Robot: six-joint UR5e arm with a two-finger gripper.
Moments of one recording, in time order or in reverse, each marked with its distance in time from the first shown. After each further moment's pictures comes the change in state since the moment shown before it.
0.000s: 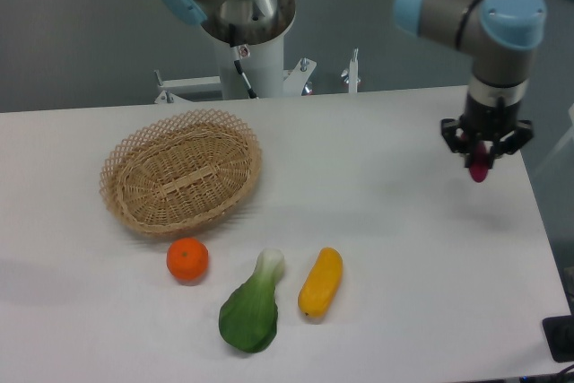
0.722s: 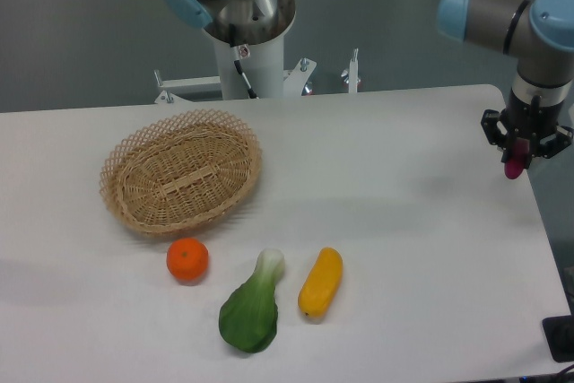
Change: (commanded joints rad) arm 0.014 -0.034 0.049 -0.017 0.011 0.218
